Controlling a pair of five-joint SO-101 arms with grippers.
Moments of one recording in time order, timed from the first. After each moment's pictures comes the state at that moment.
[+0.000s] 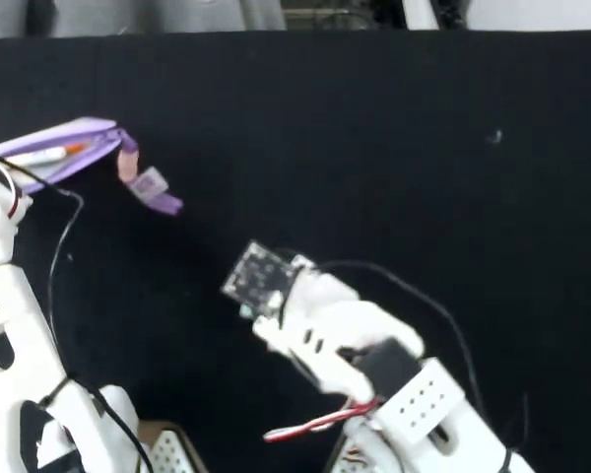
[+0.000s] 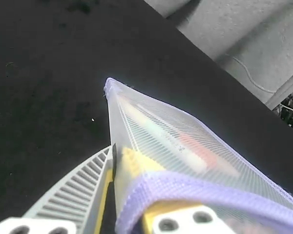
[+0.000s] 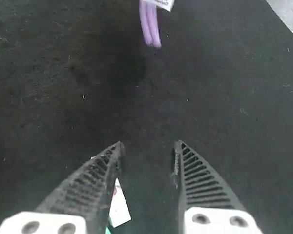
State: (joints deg) left arm -34.9 -39.4 26.7 53.8 18.7; right arm -38.9 -69.1 70.4 48.7 24.0
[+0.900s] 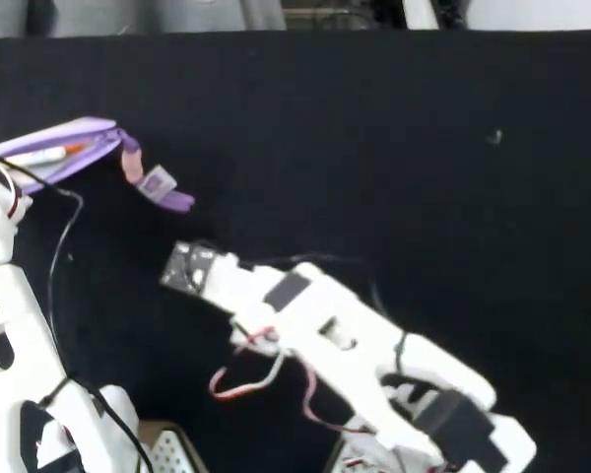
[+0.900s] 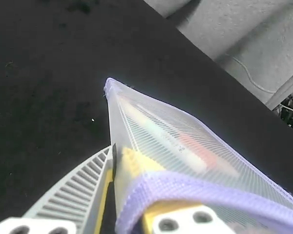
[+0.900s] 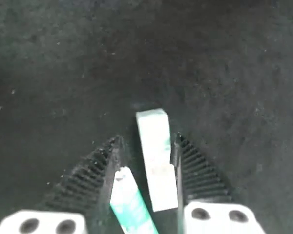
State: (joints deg) left arm -34.9 -39.4 26.7 53.8 18.7; right arm -43.9 -16.4 52.5 48.7 27.6
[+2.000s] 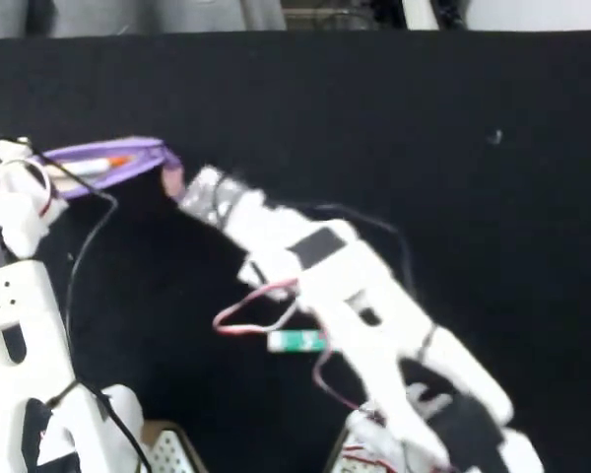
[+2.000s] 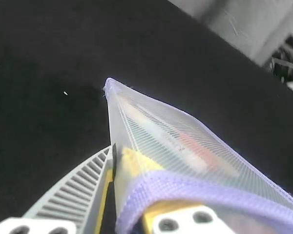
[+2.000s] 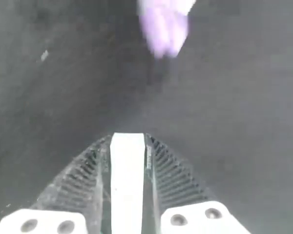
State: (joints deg) left arm -27.1 -39.4 25.0 61.0 17.3; right arm -31.6 -23.0 40.5 52.0 28.2
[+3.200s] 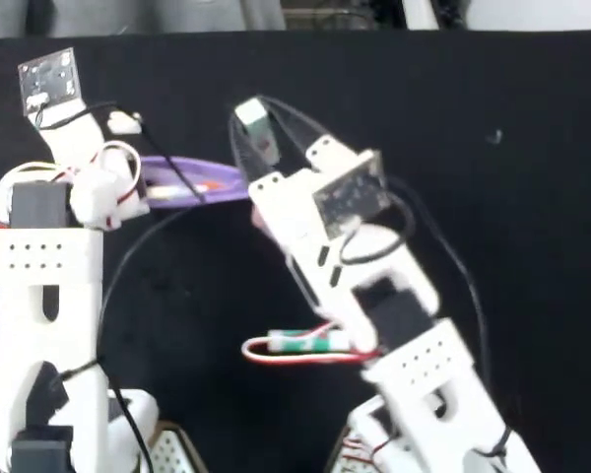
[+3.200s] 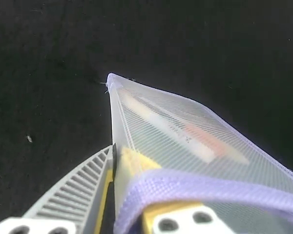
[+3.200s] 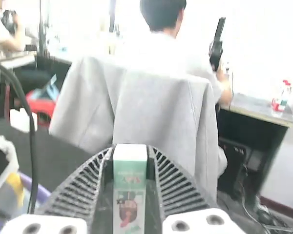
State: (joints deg) left arm -5.9 -28.7 11.5 78.9 14.5; right arm -29.2 -54.0 52.2 4.7 8.7
